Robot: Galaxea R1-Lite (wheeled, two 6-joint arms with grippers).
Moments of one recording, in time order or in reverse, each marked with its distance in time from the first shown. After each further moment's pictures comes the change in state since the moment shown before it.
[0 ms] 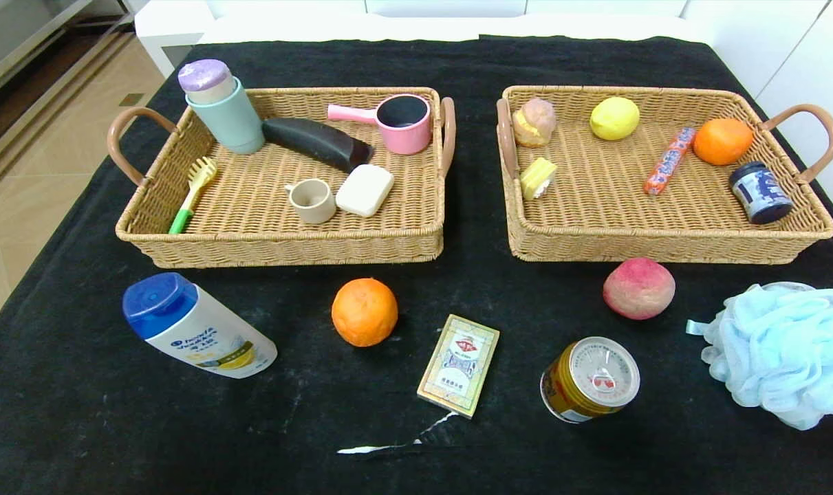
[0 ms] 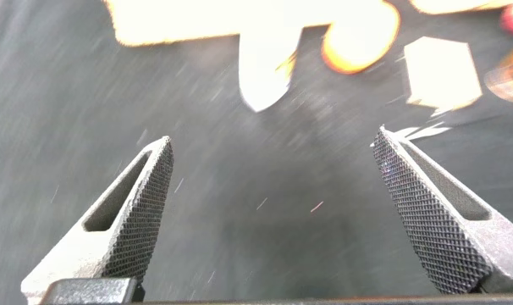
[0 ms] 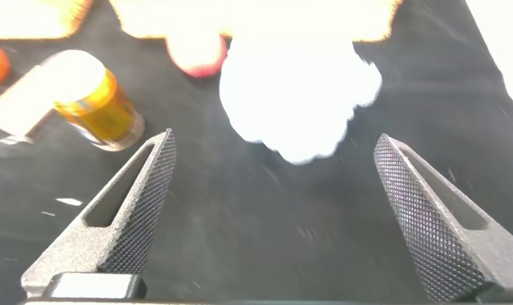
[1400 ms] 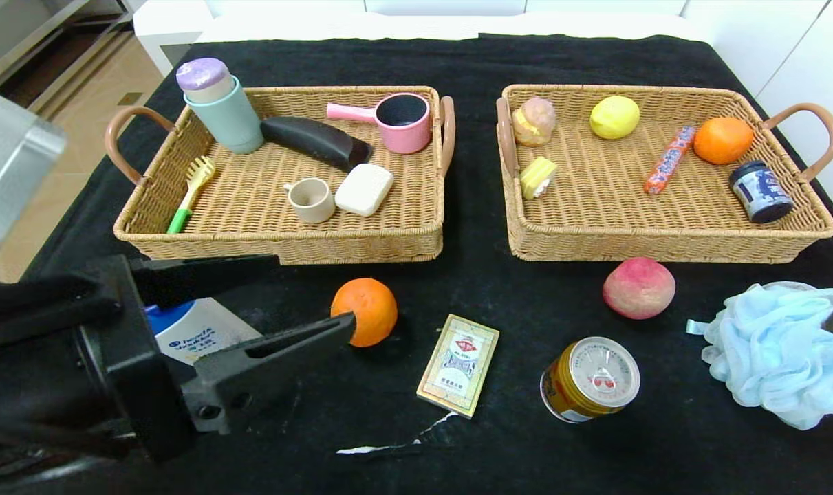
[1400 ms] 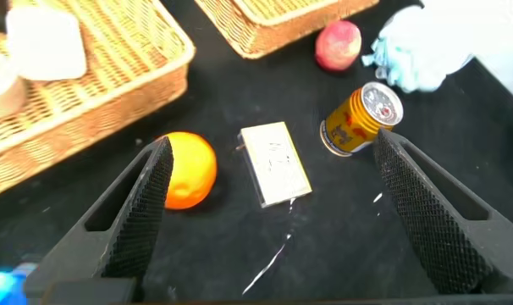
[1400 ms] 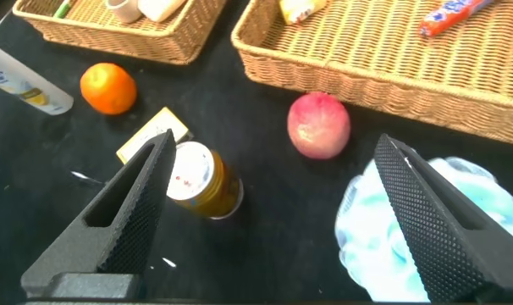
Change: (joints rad) left arm -0.697 1.061 -0.560 -0.289 0.106 0.006; right arm 0.403 0.677 -0.379 -0.173 -0.034 0.000
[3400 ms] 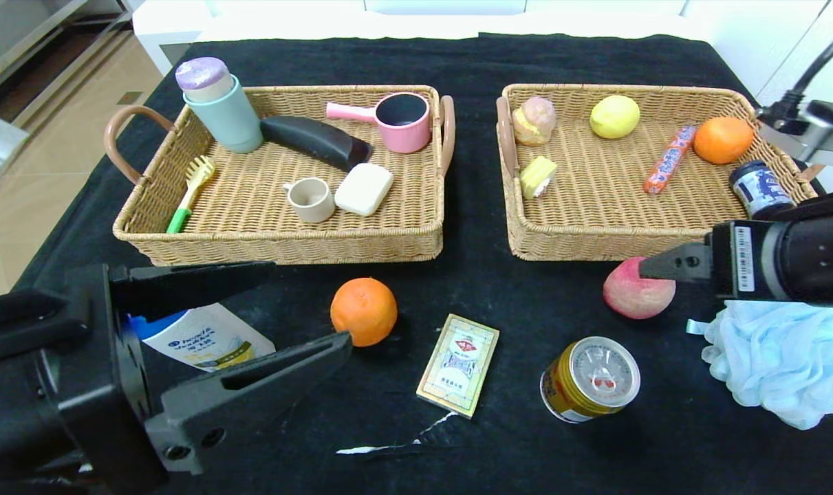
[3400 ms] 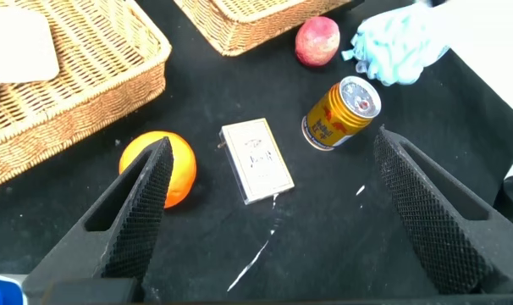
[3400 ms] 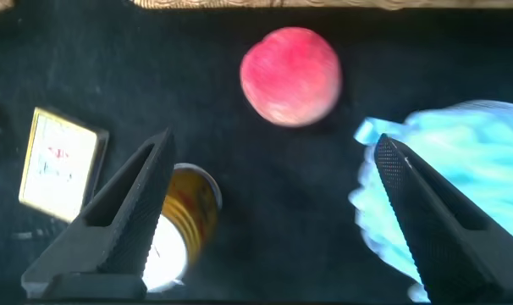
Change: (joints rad) left arm -0.044 -0.032 0.011 0.010 0.001 0.001; right arm 0.193 0.654 -0.803 0.811 -0.445 0.390
